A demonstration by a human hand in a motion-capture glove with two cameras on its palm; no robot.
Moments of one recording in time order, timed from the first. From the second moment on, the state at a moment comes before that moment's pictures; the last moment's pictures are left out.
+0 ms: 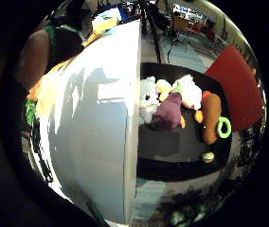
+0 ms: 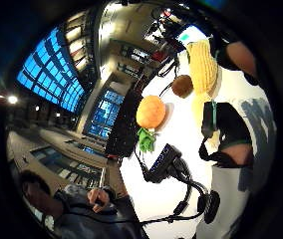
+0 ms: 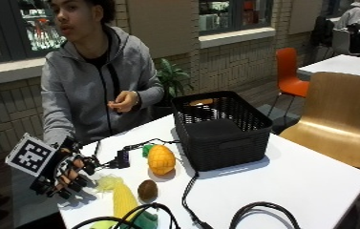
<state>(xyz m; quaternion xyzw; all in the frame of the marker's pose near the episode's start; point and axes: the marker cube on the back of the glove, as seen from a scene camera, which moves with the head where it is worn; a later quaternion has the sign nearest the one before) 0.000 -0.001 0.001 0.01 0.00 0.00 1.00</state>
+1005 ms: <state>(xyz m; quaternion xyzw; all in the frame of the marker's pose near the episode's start) -0.056 -0.001 0.032 -0.03 0.08 -0.09 0.99</state>
